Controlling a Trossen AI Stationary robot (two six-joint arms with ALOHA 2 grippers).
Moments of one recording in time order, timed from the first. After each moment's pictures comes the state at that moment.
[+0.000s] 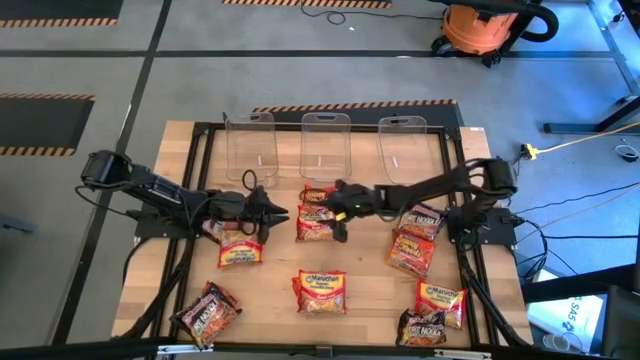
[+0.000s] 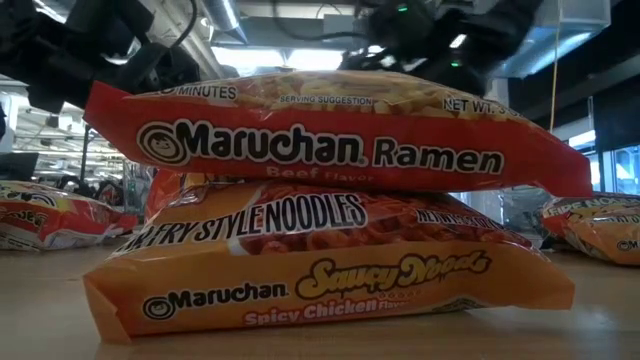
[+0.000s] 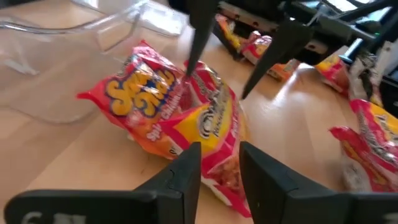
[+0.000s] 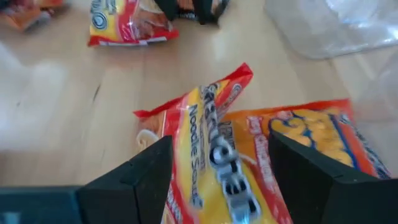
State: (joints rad) left arm -0.09 1.22 0.23 0.67 -0.19 -0.42; right arm 0.00 1.80 0.94 0.26 -0.01 0.05
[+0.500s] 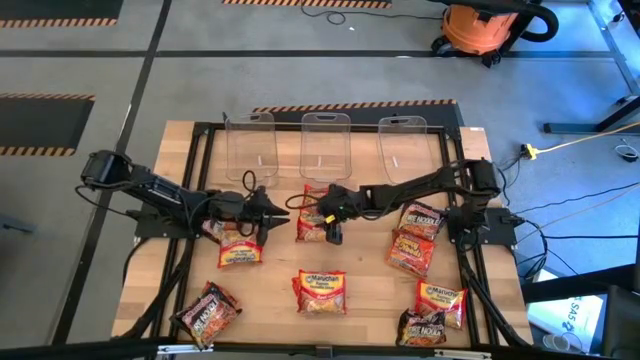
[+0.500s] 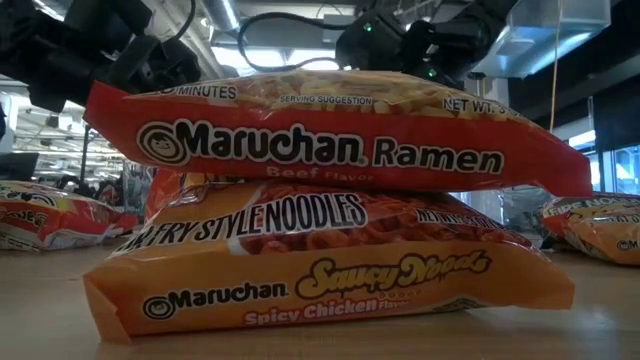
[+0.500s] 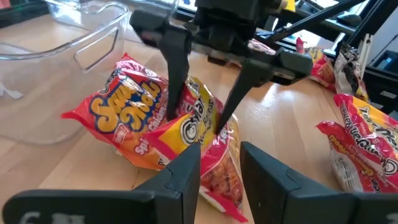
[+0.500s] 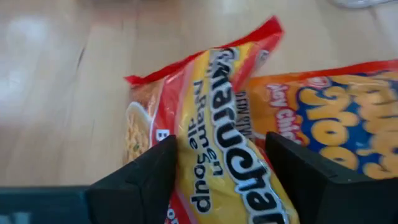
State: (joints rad) left arm -0.10 1.22 0.23 0.70 -0.17 -0.33; right arm -0.01 1.90 1.06 0.09 -0.05 0.06
